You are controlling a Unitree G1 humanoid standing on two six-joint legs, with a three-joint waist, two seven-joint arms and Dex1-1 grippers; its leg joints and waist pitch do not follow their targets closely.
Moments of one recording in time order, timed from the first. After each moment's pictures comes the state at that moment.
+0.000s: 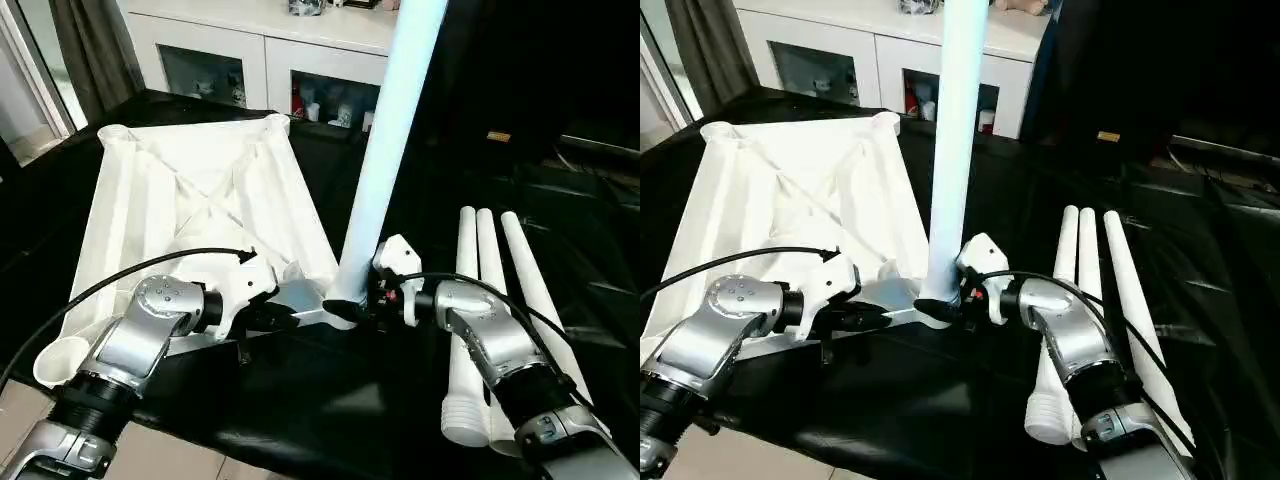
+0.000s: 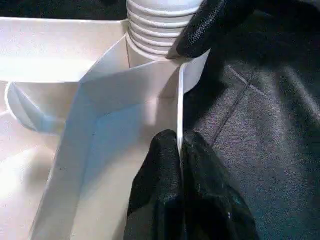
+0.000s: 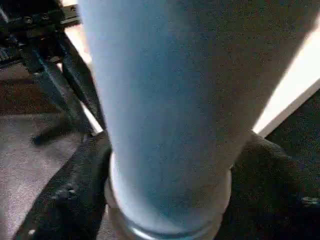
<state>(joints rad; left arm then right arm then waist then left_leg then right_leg) -0.41 0.48 -0.27 0.26 -0.03 0.27 -1.12 -0.50 -0.25 0.22 0.56 0.11 0.03 0.97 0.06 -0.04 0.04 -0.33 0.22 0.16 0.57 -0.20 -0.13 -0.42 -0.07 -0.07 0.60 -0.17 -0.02</state>
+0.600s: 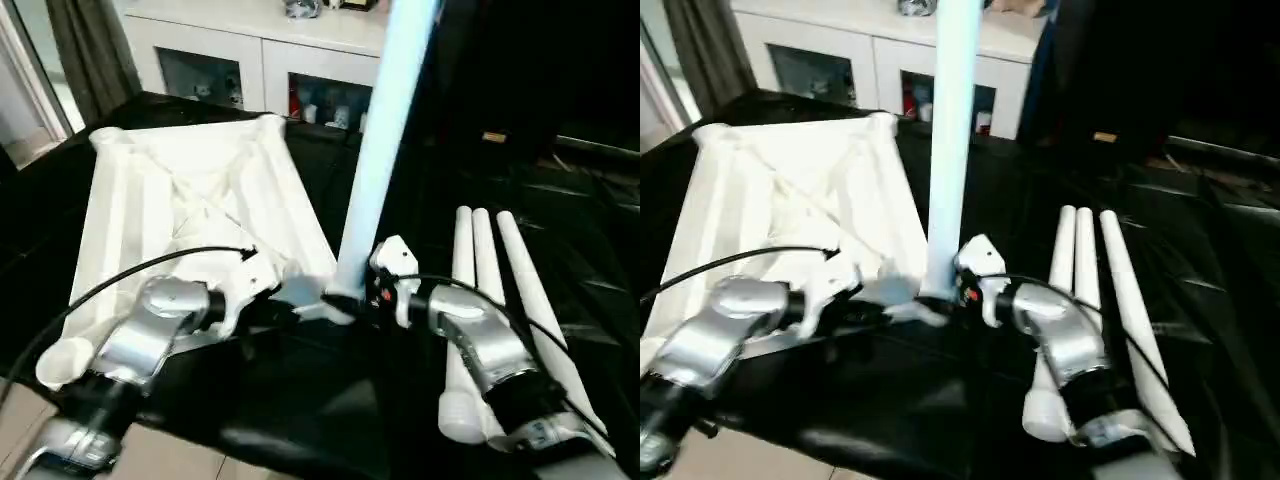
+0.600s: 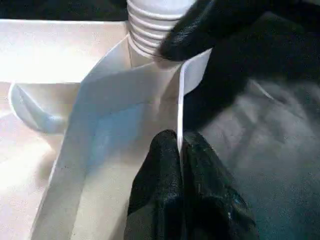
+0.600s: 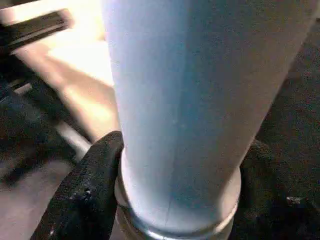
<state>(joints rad) -0.47 0.39 -0.27 0.35 0.02 0.31 -0.97 -0.50 -0.14 0.16 0.62 0.08 0.05 0.69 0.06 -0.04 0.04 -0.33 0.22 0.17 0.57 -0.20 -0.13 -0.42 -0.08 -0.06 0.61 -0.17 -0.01</state>
